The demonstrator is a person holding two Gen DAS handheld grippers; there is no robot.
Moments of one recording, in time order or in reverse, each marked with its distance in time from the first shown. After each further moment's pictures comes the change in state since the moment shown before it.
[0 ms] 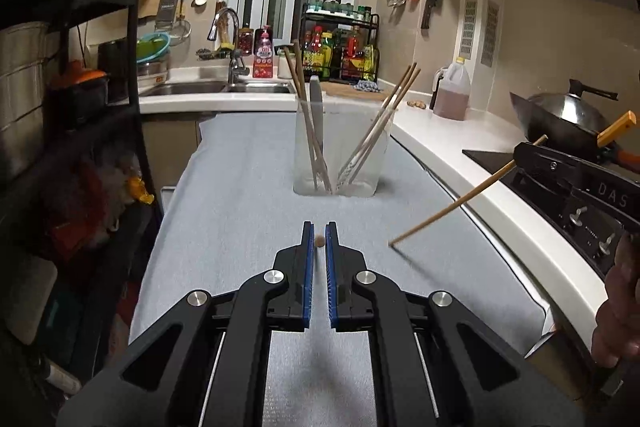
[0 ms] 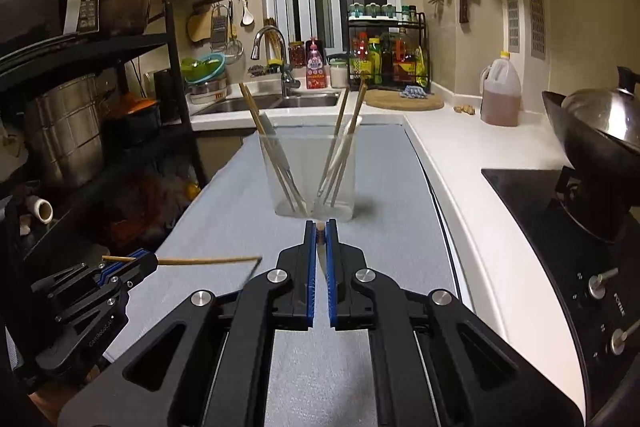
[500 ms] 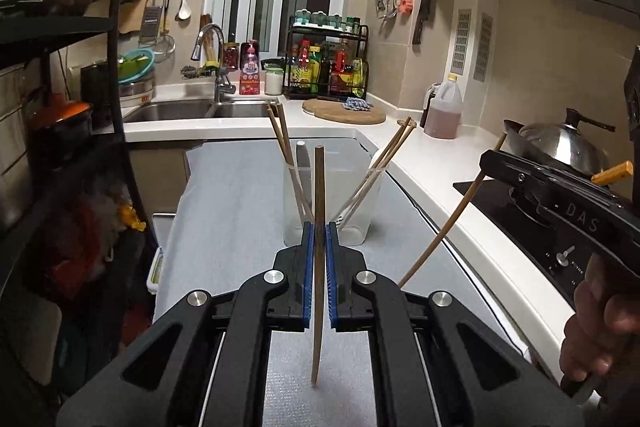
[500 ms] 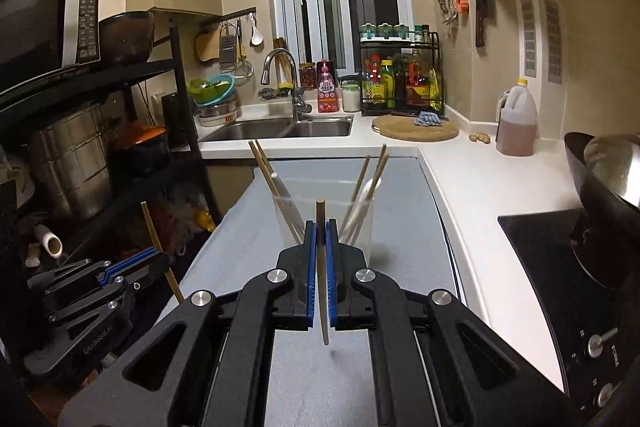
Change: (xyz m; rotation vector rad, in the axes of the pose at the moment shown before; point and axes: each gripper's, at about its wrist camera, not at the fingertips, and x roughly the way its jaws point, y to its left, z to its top) left arm 0.013 -0.002 0.085 0.016 0.021 -0.048; right arm 0.019 0.008 0.076 -0.003 -0.045 0.045
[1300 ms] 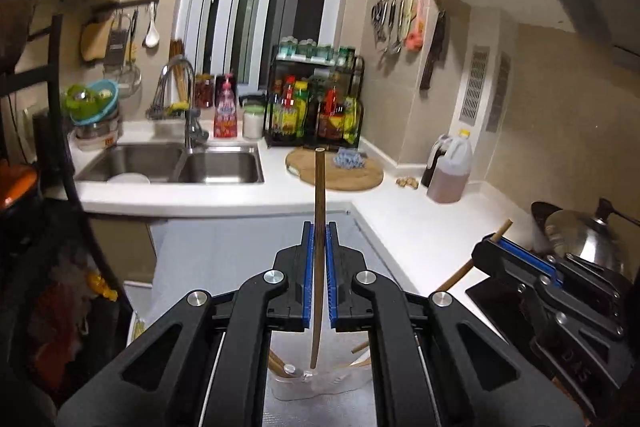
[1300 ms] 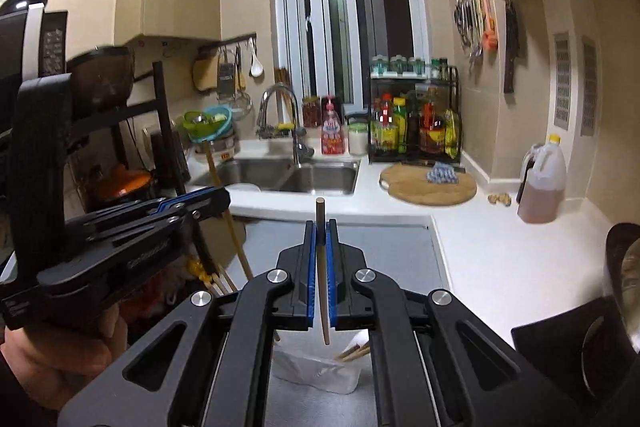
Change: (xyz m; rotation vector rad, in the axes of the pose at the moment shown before) left arm 0.143 0.004 0.160 -0.009 -0.044 -0.055; right arm 0.107 -0.024 0.119 -0.025 -0.042 0.027
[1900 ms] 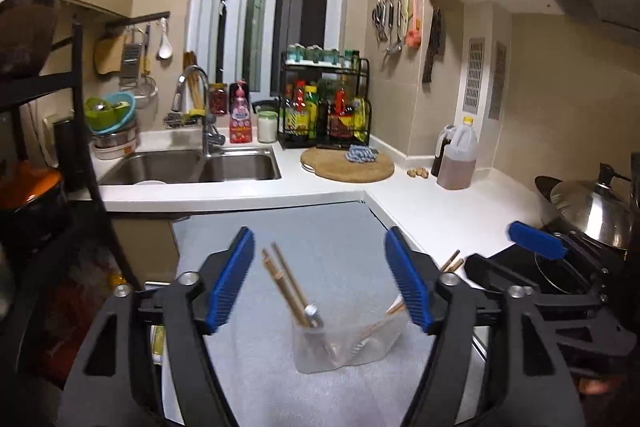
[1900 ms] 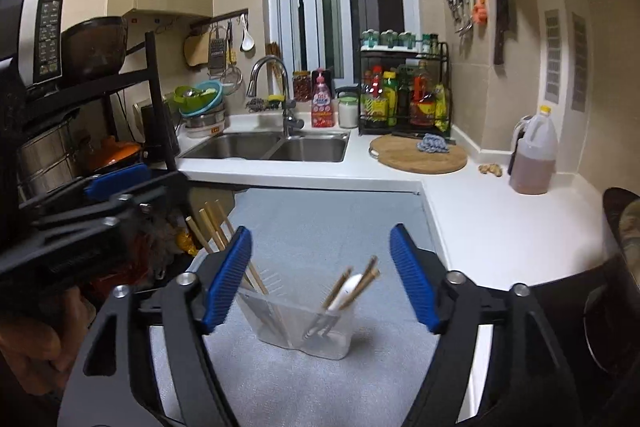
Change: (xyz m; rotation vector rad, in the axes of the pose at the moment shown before) left arm -0.074 0.007 -0.040 0.052 -0.079 0.063; right arm -0.019 -0.002 -0.053 -0.001 0.022 -0.048
